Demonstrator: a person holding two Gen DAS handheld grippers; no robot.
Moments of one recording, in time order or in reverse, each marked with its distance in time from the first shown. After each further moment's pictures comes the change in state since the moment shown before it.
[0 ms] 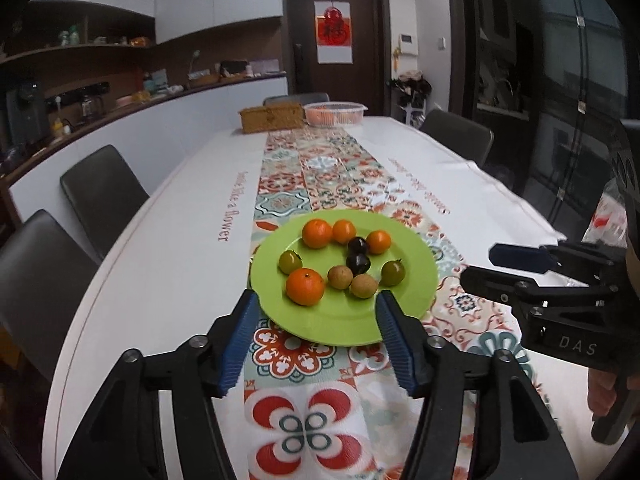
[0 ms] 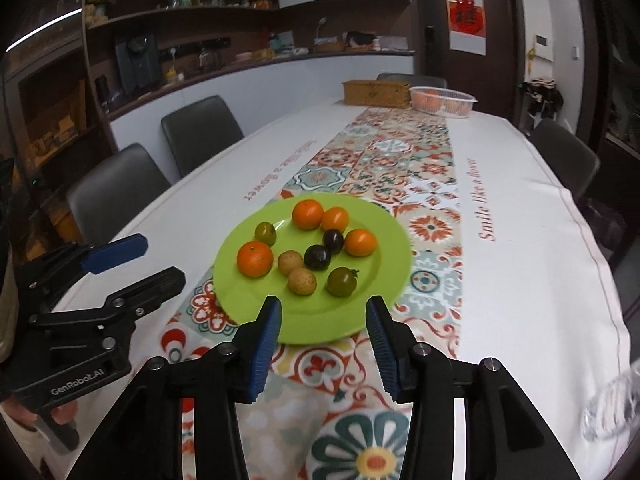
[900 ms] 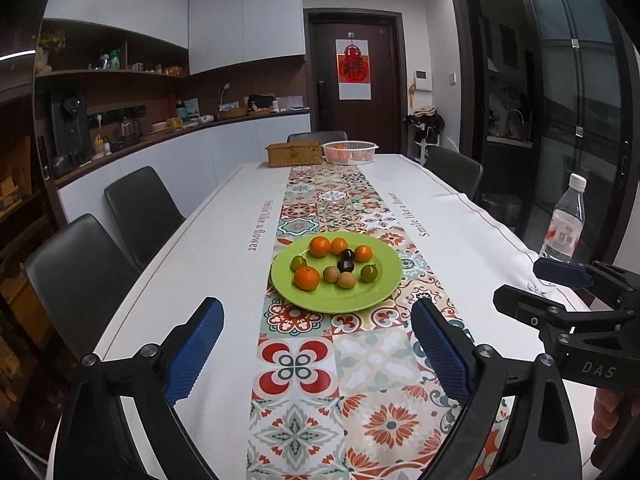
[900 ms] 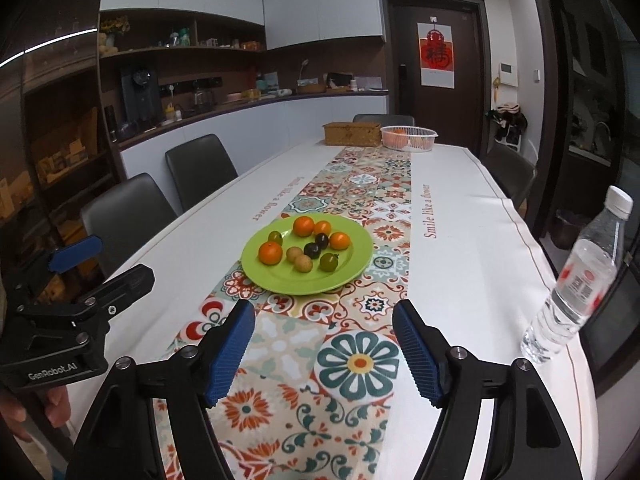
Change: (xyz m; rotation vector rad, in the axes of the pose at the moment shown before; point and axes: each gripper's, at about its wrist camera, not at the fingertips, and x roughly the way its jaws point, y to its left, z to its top) left arm -0.123 -0.039 -0.032 -0.029 -0.124 0.082; right arm -0.135 0.019 -0.058 0.021 -0.141 -0.077
